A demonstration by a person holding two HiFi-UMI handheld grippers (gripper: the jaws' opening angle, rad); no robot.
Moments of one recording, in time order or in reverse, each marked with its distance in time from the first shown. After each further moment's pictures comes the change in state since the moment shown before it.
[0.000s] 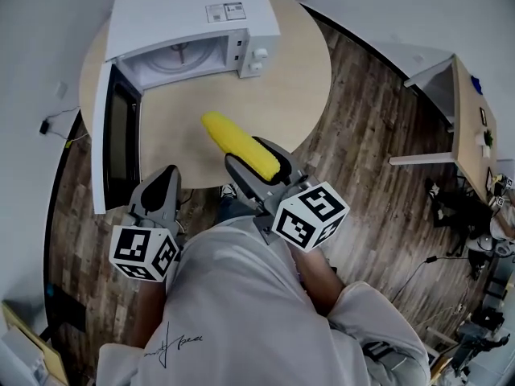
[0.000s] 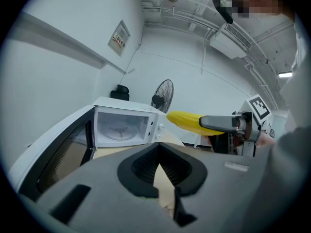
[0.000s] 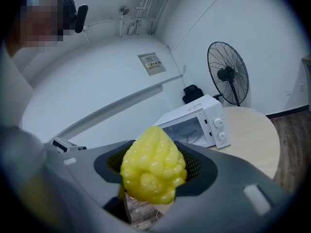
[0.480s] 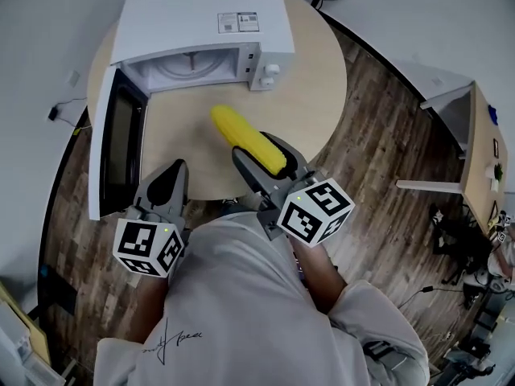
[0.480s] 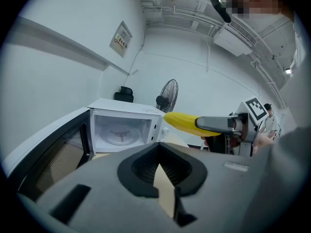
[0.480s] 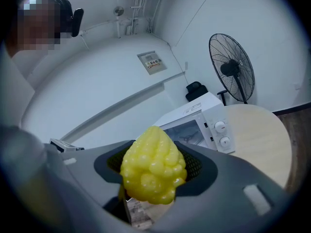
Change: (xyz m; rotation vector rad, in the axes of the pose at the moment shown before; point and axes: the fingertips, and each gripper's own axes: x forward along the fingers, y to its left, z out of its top) left arm 0.055 0.001 0.020 -0.003 -0.014 0.073; right arm 0.034 -0.054 0.027 0.027 0.023 0.080
